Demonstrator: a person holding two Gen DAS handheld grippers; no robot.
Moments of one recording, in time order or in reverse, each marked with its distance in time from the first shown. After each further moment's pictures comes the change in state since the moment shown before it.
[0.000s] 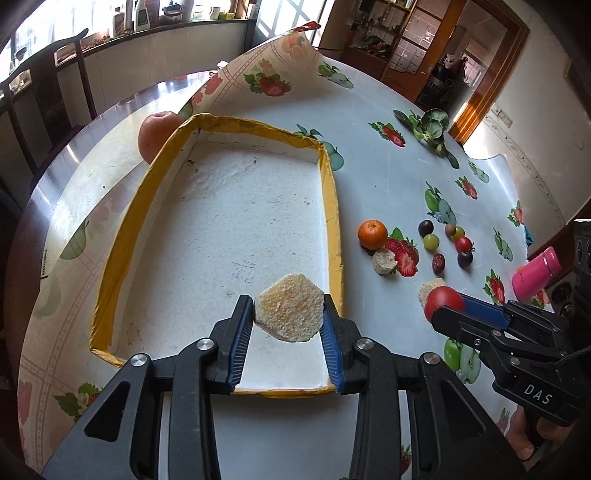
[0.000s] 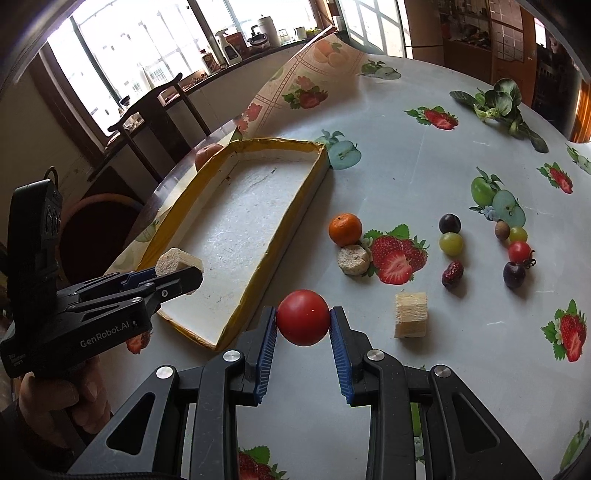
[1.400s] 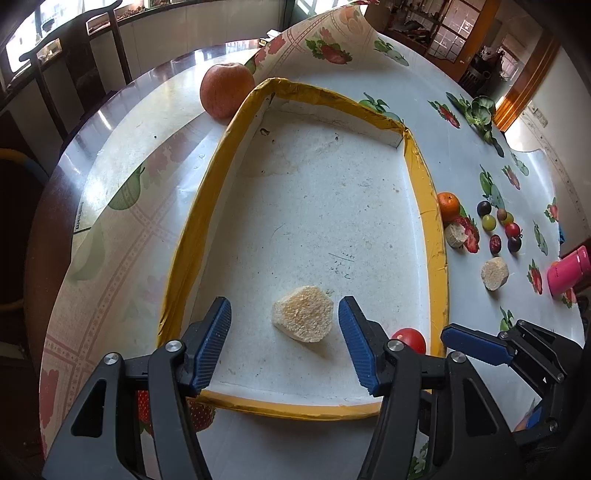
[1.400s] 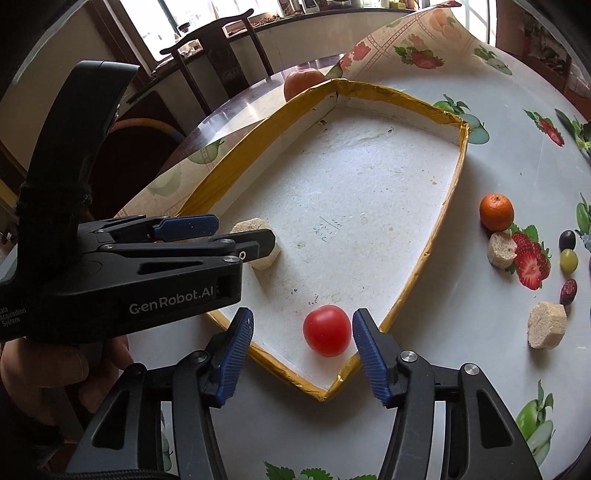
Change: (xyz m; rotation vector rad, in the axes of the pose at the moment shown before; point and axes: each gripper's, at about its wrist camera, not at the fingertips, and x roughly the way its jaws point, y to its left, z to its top) left arm 0.011 0.047 -0.025 -0.056 0.087 0.102; right arm 0.070 0.094 -0.019 -0.212 0.153 0.071
